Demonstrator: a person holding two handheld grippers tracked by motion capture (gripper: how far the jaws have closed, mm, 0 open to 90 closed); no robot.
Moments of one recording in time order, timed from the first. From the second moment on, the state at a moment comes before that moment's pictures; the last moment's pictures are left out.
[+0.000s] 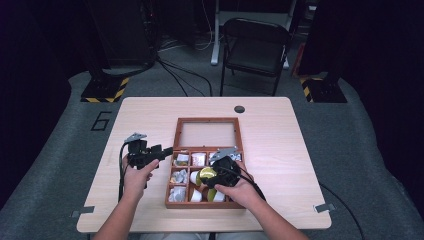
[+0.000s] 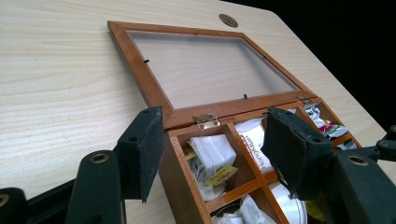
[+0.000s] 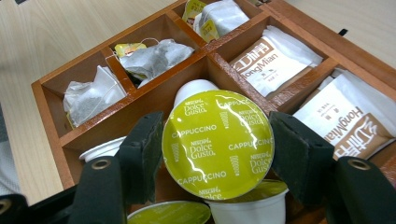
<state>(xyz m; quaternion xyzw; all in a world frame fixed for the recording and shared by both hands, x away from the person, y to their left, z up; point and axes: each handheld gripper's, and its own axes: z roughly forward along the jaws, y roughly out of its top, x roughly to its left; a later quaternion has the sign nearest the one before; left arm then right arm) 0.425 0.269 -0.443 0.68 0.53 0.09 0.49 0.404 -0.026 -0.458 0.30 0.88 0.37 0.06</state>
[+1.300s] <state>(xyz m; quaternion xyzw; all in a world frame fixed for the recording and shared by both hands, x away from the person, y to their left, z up) 0.429 0.270 -0.443 0.68 0.54 0.09 0.49 0.447 -0.163 -0.443 0.46 0.80 0.35 0.18</state>
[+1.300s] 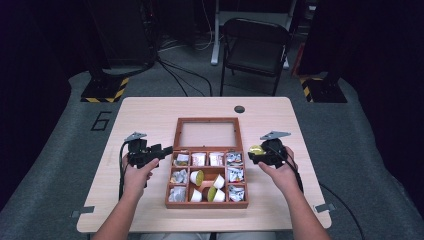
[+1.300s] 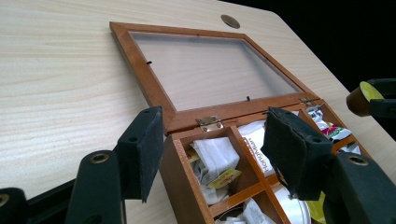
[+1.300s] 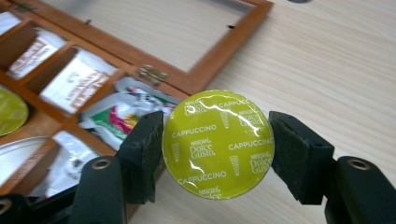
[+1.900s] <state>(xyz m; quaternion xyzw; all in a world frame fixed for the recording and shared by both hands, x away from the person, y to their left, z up) 0.429 0.272 -0.444 0.68 0.54 0.09 0.49 0.463 -0.233 -0.469 0.56 0.74 0.31 0.21</state>
